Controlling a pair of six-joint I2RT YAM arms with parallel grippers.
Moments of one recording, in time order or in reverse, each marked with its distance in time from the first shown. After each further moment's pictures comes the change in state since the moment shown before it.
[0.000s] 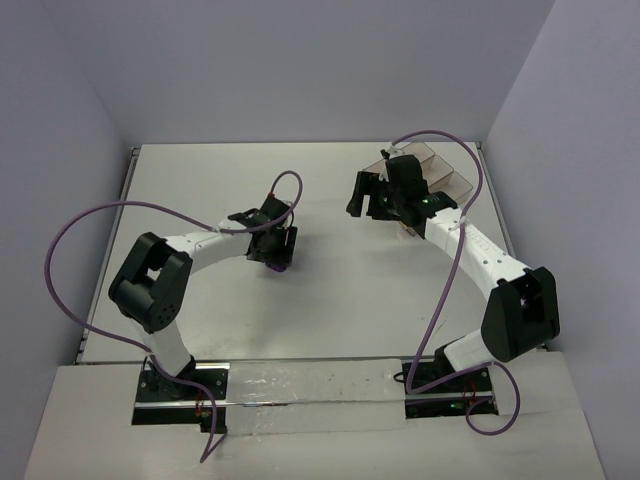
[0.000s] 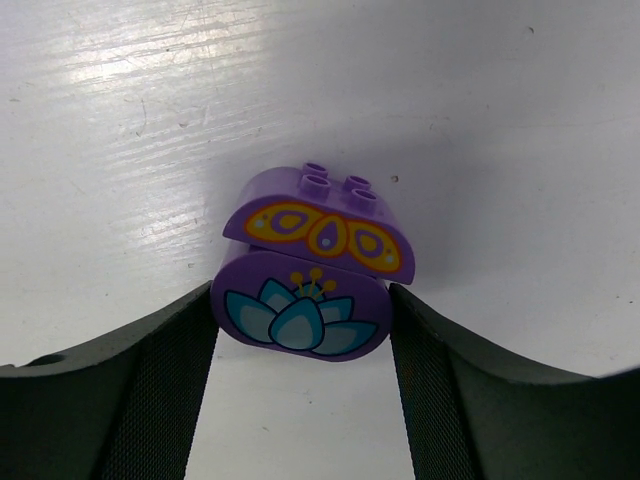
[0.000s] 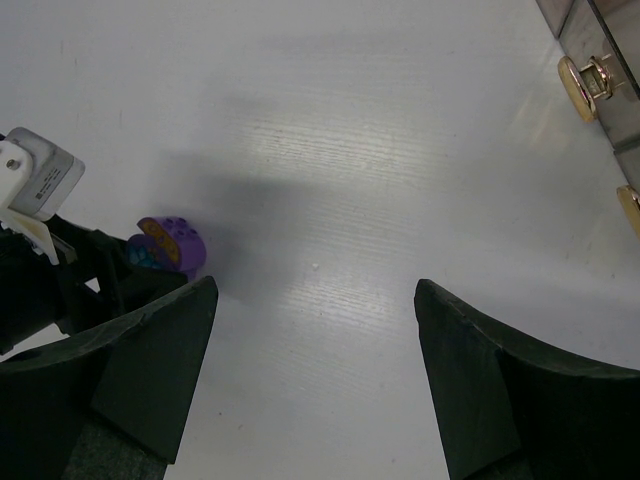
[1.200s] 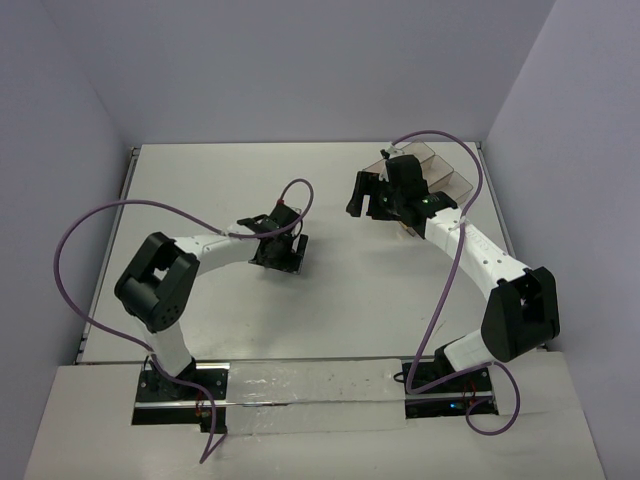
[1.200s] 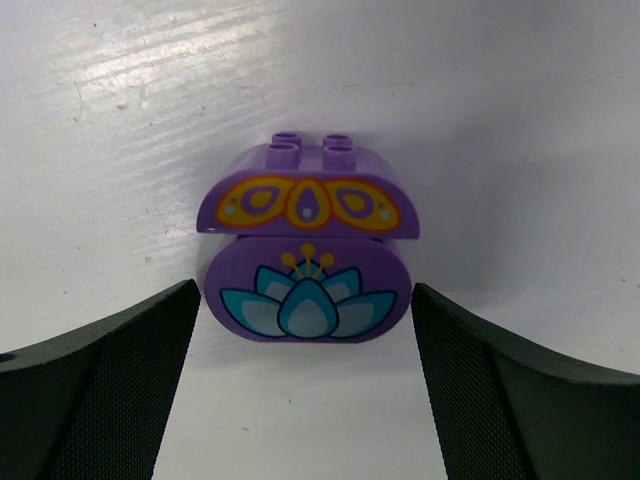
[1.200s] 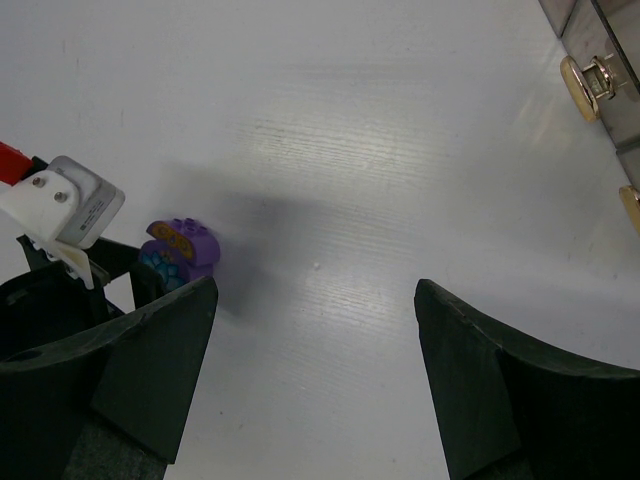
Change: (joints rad) left arm -0.060 0.021 -0.009 0.008 -0.033 0.009; right arm 0.000 0.000 0.000 0.000 -0.003 0.001
